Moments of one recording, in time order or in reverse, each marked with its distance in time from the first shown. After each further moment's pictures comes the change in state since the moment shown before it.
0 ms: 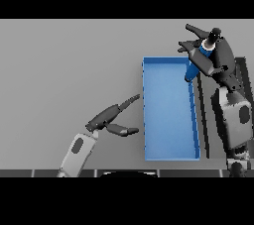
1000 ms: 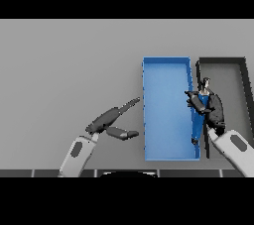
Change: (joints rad) left arm 0.039 -0.001 -0.021 -0.046 0.013 -0.003 0.023; right arm 0.469 -0.420 0.540 -0.070 -0.212 -0.633 0.001
